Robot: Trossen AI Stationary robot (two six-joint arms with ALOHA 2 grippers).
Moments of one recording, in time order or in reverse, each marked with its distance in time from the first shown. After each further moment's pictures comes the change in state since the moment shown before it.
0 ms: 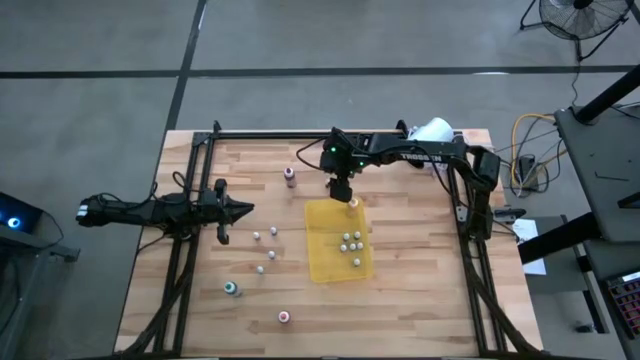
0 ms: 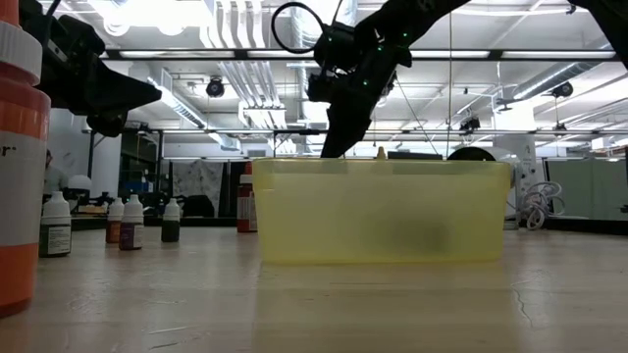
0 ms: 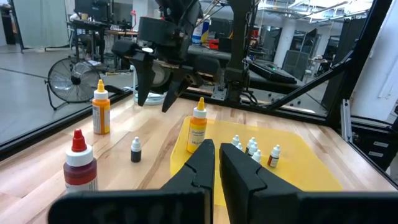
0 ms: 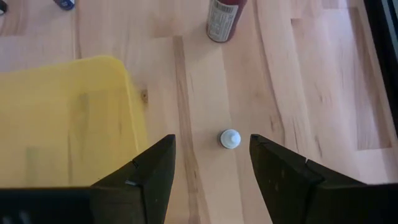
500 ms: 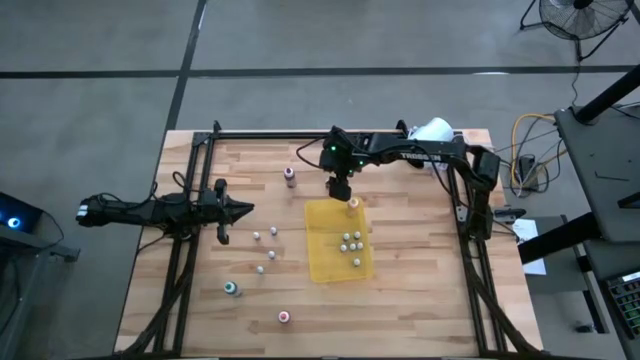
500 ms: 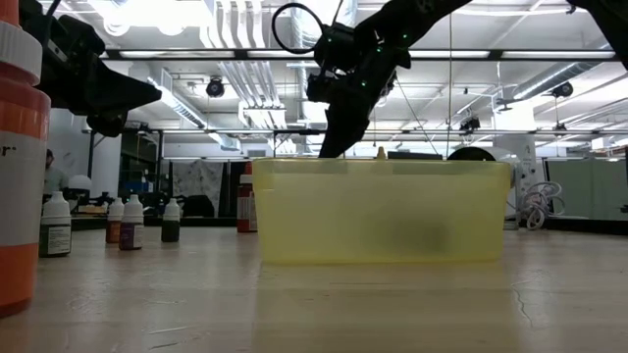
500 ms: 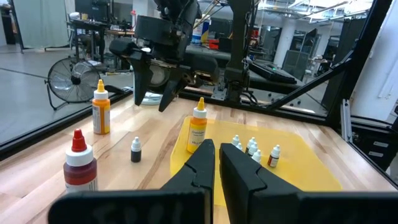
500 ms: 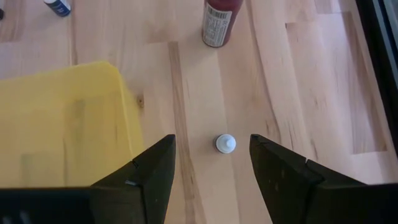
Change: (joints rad) left arm 0.000 0.000 0.000 0.000 0.000 0.000; right arm -0.007 0.003 0.000 0.017 0.000 0.002
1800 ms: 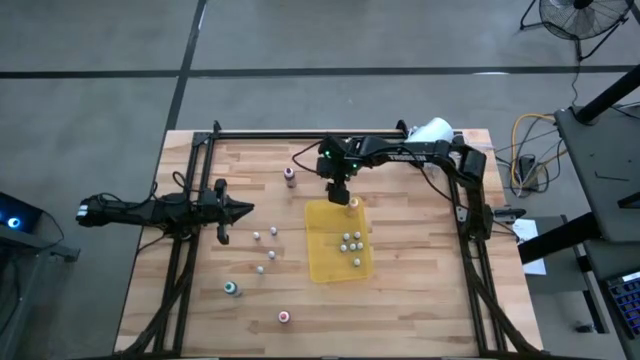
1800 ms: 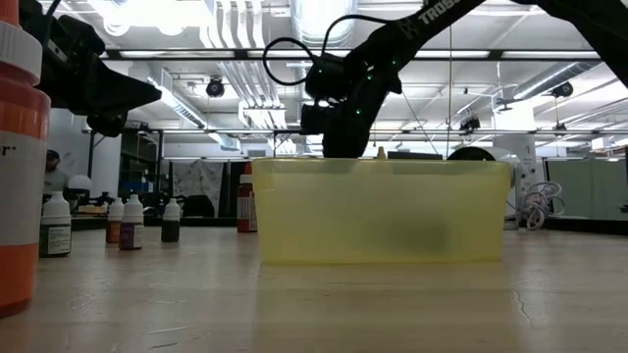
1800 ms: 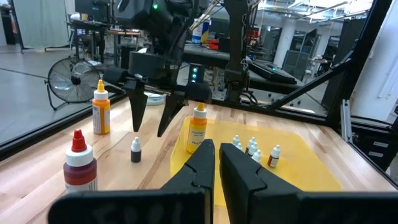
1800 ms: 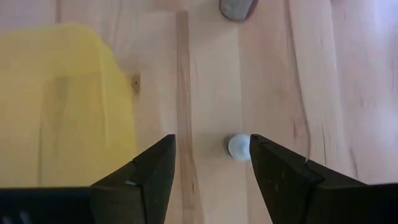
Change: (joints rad) left arm 0.000 0.000 0.000 0.000 0.000 0.000; right arm -0.019 0.109 0.002 0.025 -0.054 -0.074
